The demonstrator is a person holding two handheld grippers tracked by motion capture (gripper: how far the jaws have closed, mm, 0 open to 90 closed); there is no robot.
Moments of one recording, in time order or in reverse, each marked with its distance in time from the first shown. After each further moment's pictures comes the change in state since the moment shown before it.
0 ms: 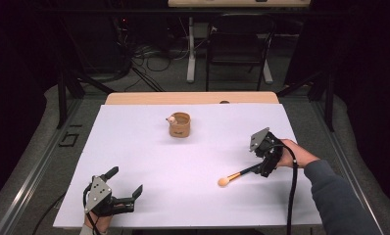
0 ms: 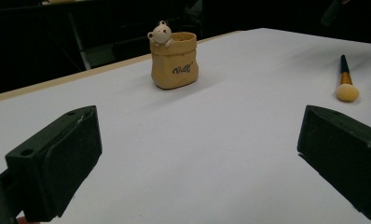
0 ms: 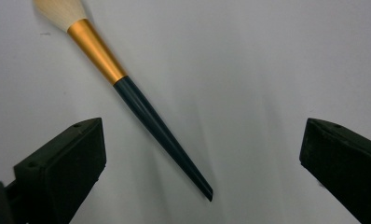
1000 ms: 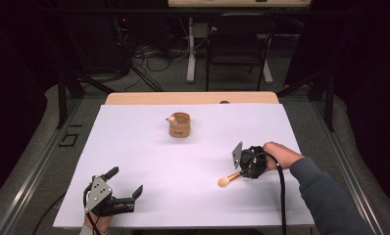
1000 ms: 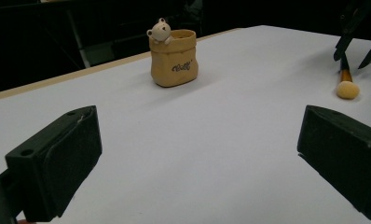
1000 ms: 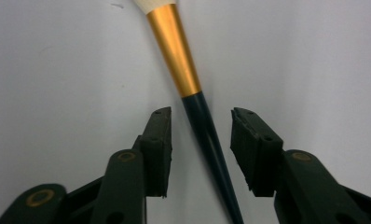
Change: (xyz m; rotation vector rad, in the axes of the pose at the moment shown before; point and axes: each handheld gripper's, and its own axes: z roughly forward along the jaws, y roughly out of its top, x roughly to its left) left arm 0.000 0.000 0.000 0.011 -0.002 0.002; right arm 0.028 0.036 0.030 0.178 0.120 -0.285
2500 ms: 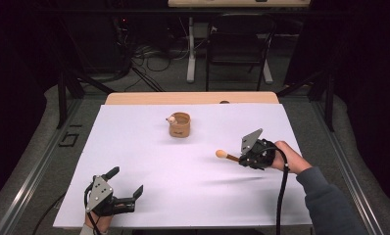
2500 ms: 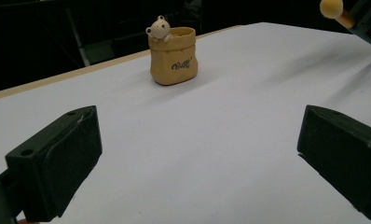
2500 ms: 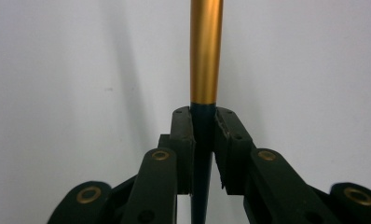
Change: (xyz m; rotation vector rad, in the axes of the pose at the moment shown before) left arm -0.001 0.000 0.001 0.007 -0.001 0.002; right arm 0.003 -0.014 -0.041 -0.321 -0.118 0.266
